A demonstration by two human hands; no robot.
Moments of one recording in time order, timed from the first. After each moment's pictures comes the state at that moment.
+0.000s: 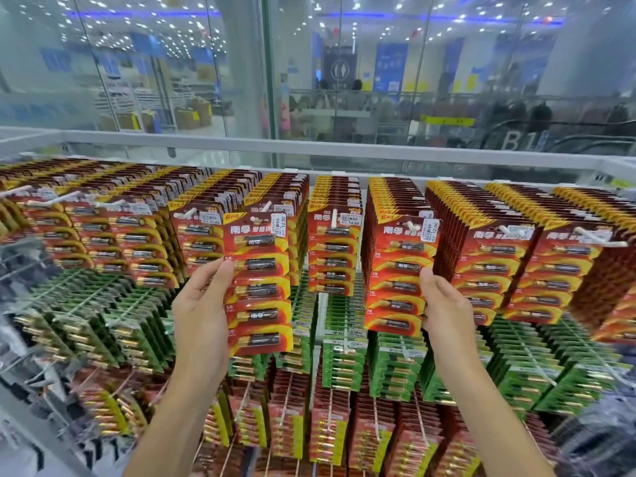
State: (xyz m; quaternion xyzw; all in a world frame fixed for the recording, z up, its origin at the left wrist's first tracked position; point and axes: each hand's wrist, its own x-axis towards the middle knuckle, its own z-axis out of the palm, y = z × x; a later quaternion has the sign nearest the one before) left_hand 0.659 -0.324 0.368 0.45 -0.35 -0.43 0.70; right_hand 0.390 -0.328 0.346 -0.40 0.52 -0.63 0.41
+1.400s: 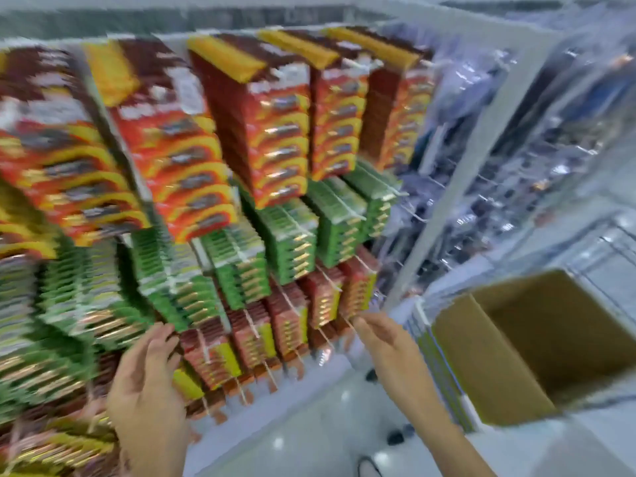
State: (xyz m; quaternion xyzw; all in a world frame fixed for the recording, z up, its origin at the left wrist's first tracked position) left_hand 0.570 -0.287 0.197 0.51 -0.41 -0.50 0.57; right_hand 0.340 -0.140 0.198 -0.22 0.75 -0.55 0.30
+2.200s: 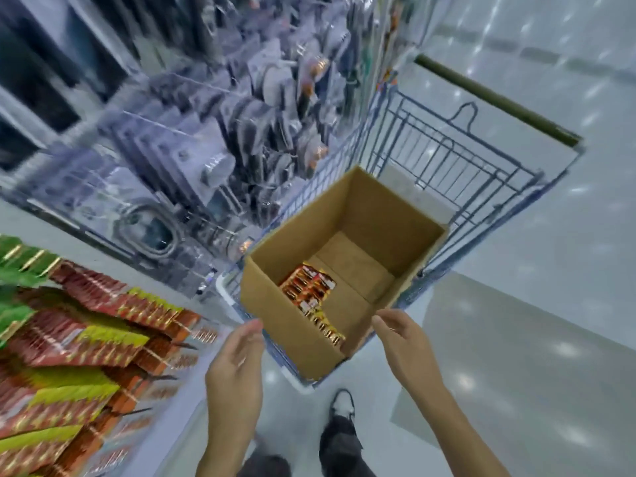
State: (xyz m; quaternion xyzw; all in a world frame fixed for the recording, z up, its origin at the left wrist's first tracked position) left_hand 0.148 -0.002 0.126 0.43 -0.66 -0.61 0.09; right_hand 0.036 0.203 0.094 0.09 0.85 -0.47 0.24
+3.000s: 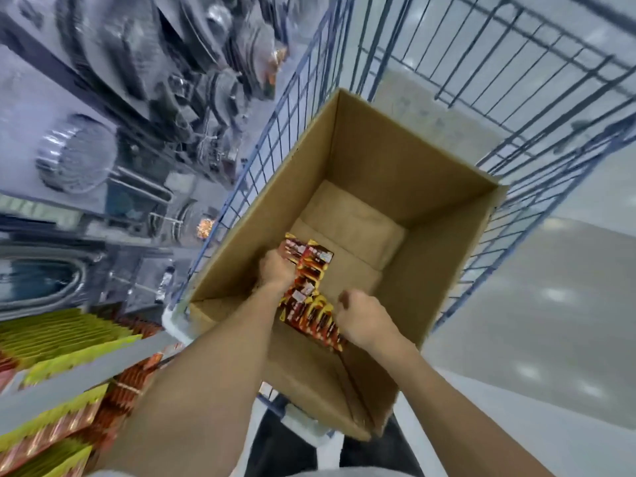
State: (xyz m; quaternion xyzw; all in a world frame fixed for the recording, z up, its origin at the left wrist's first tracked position) left_hand -0.127 -0.058 -0.152 0.39 -0.81 -0.34 -0.28; right_hand -0.097 0.111 -0.055 0.09 0.83 -0.25 0.50
